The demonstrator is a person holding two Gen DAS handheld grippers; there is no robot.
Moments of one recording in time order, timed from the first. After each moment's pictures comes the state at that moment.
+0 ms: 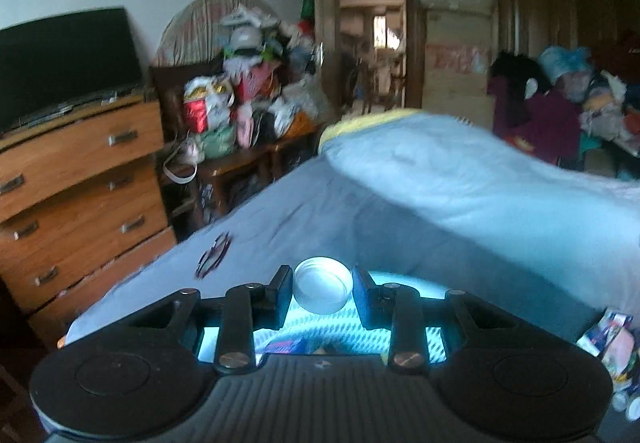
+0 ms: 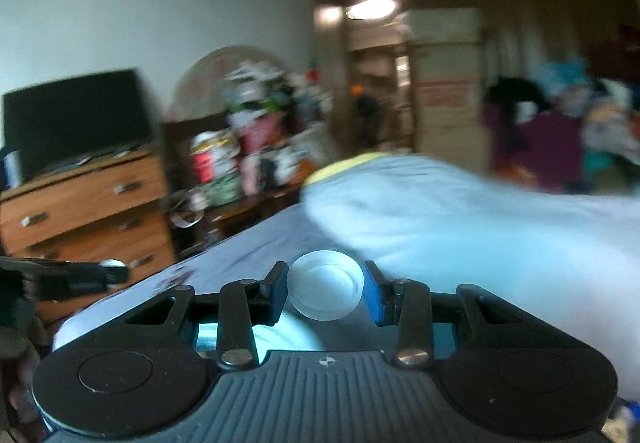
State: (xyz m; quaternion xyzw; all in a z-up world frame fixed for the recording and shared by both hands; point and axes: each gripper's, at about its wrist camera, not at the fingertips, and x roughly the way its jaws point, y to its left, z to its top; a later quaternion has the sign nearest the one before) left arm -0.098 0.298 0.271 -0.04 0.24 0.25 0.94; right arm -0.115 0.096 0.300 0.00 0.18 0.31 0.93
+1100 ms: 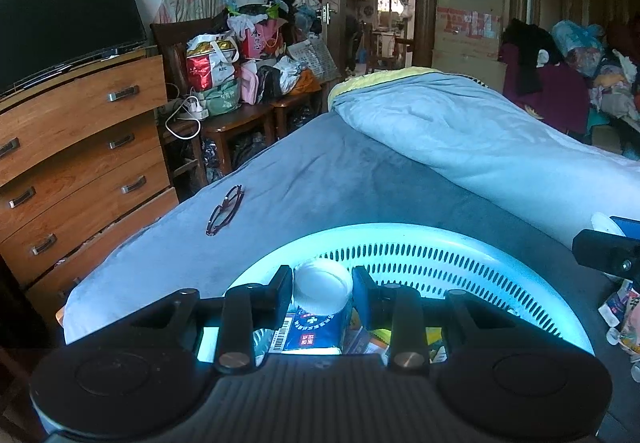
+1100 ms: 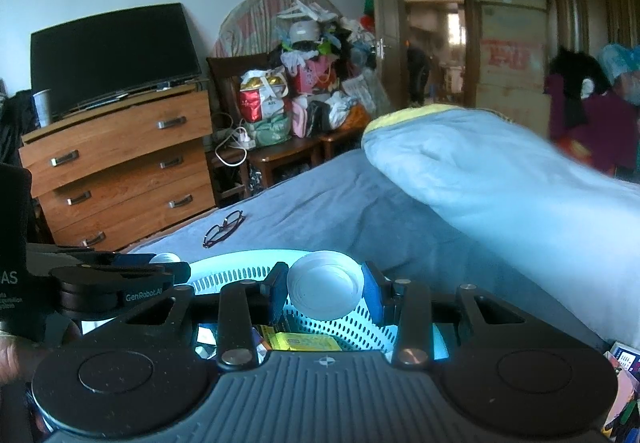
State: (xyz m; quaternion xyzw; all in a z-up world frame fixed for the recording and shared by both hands) left arm -0.102 0.328 0.222 -0.06 0.29 0.26 0.92; right arm -0.128 0.217 0.282 -0.05 0.24 0.35 0.90
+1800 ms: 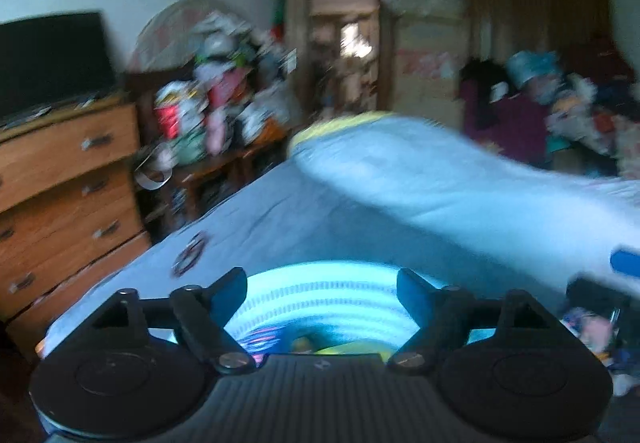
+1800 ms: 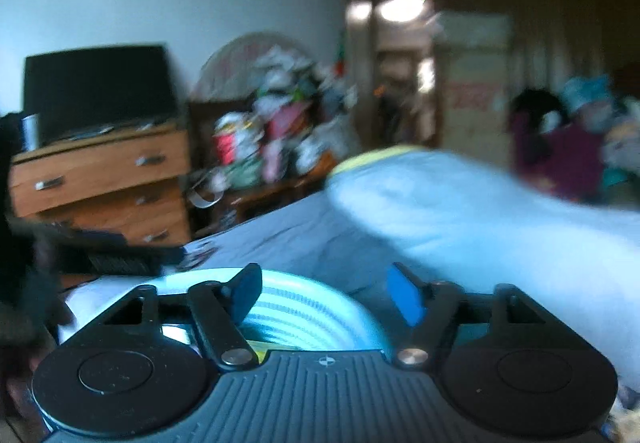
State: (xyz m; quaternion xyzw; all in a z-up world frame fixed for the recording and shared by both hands) left arm -0.130 0.256 0.250 -0.03 0.21 0.19 0.96; right arm -0.175 0.127 0.261 -0.03 0.15 0.30 0.94
